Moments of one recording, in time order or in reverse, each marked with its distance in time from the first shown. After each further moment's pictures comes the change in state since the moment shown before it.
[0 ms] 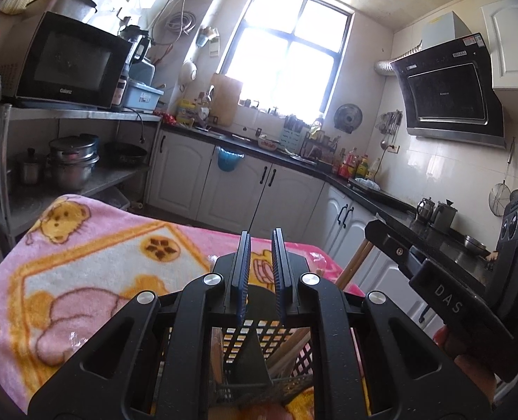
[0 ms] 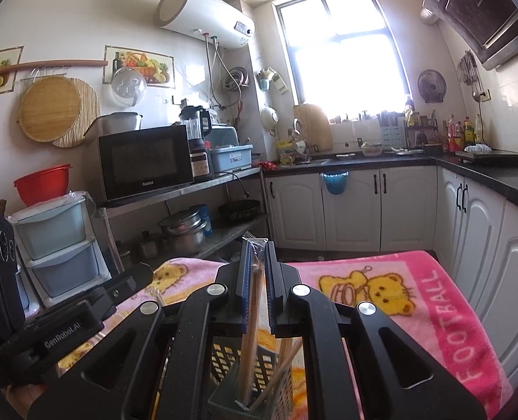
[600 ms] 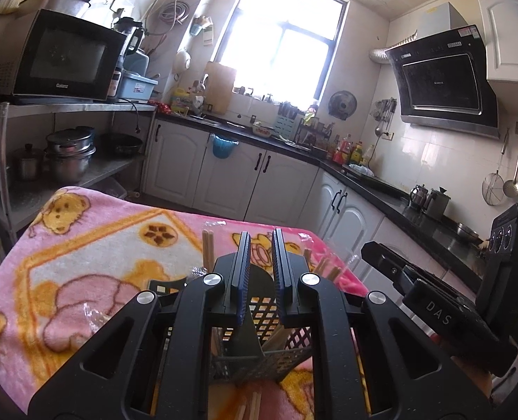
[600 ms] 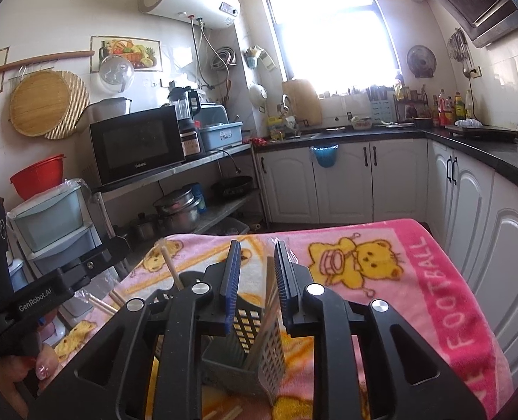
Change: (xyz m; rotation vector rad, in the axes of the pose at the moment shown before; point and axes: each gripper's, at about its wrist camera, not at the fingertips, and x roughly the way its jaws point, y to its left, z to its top) left arm -0.017 -0.007 -0.002 0.018 0.061 -0.018; right arm -0.024 -0.011 -0.018 0.049 0.101 -0.027
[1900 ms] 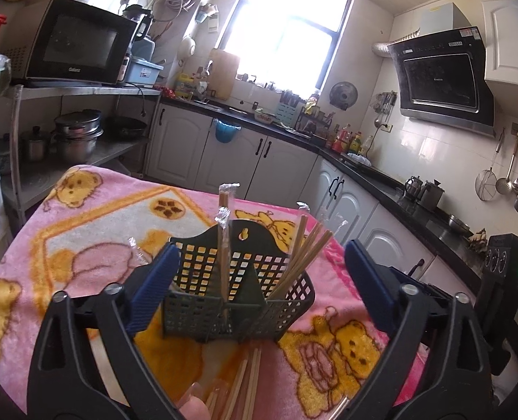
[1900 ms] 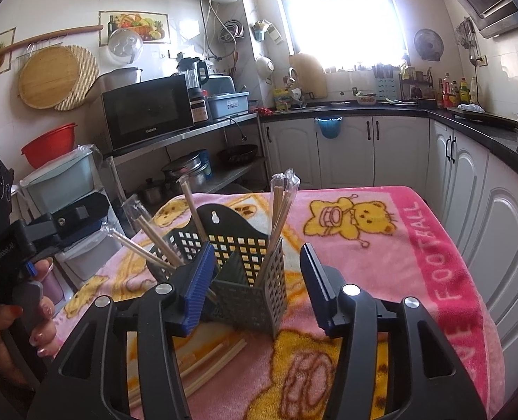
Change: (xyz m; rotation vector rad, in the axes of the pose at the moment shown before) left arm -0.047 0.010 -0.017 -0.035 0.059 -0.002; right arm -0.047 0.010 -0.034 -0.033 0.120 0.015
